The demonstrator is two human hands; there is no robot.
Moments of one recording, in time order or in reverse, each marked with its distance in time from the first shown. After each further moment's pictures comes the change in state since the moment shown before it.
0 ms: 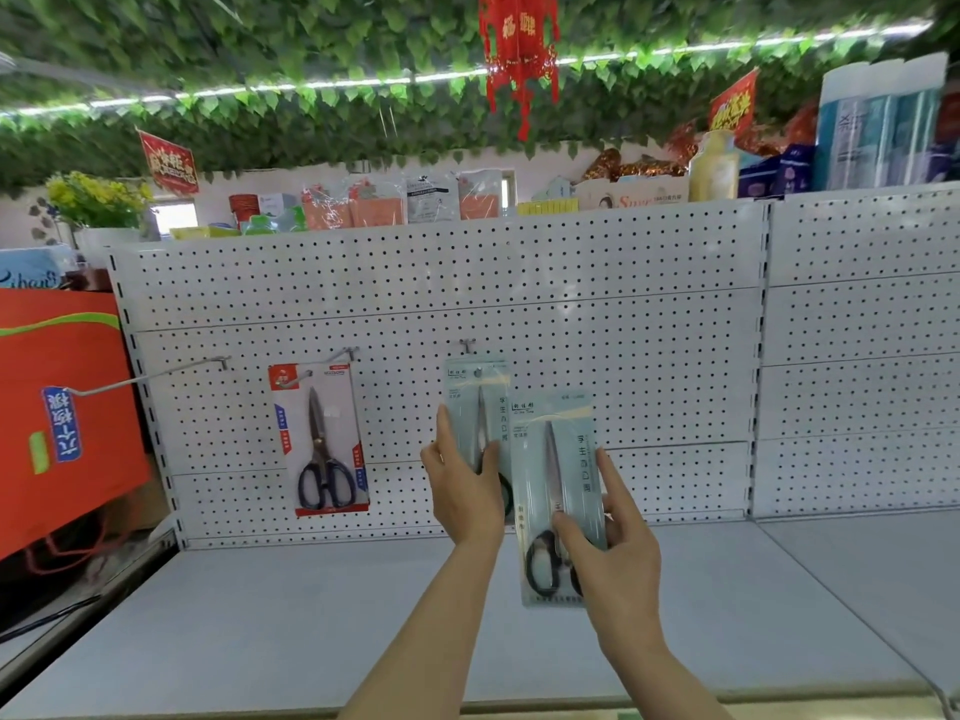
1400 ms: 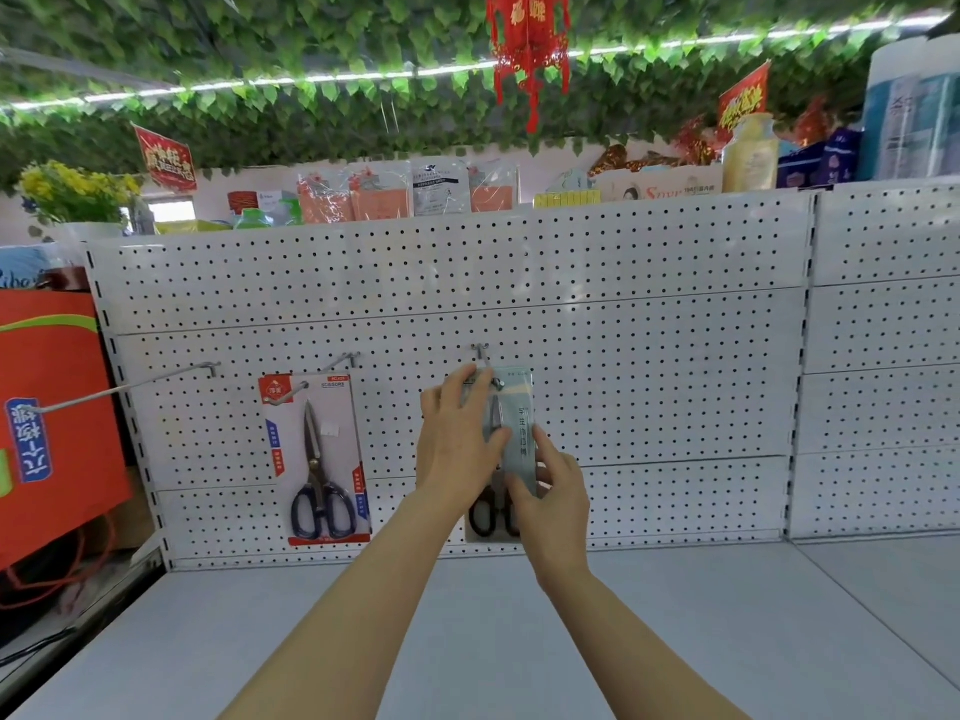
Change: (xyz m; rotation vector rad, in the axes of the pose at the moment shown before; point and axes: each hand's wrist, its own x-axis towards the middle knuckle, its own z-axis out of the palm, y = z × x) left_hand 0.093 0.016 -0.020 0.462 -0.269 0.527; right_hand 0.088 0.053 0.103 -0.154 -0.025 -0.027
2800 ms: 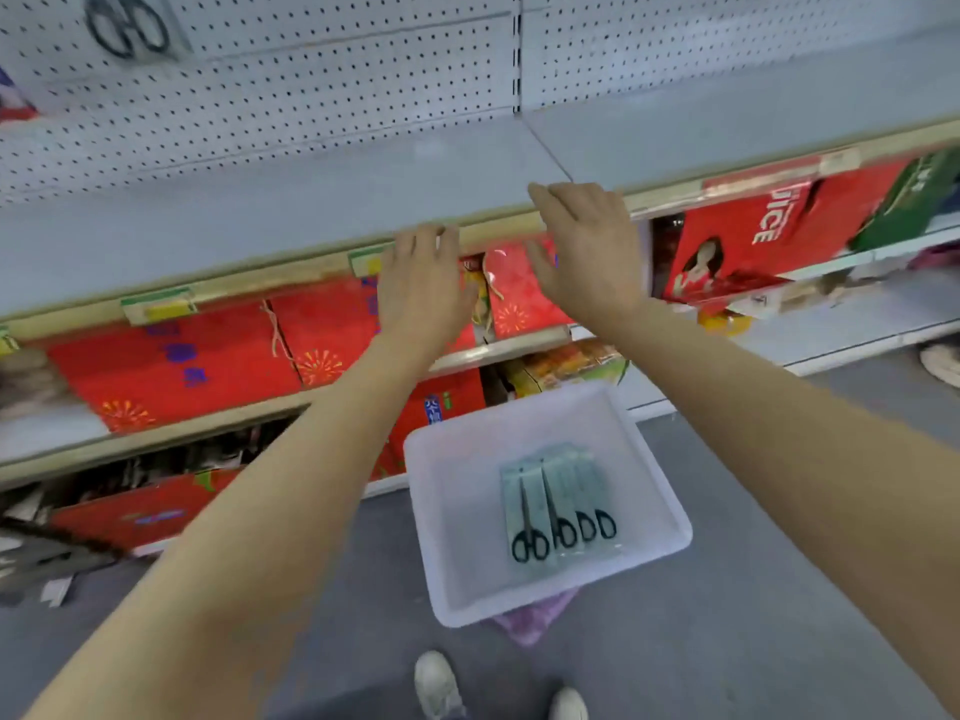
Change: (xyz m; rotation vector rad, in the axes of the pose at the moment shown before) left_hand -0.362 0.270 0.117 0.221 -0.407 0.184; right_hand -0.208 0.033 -0.442 -1.180 -0.140 -0.529
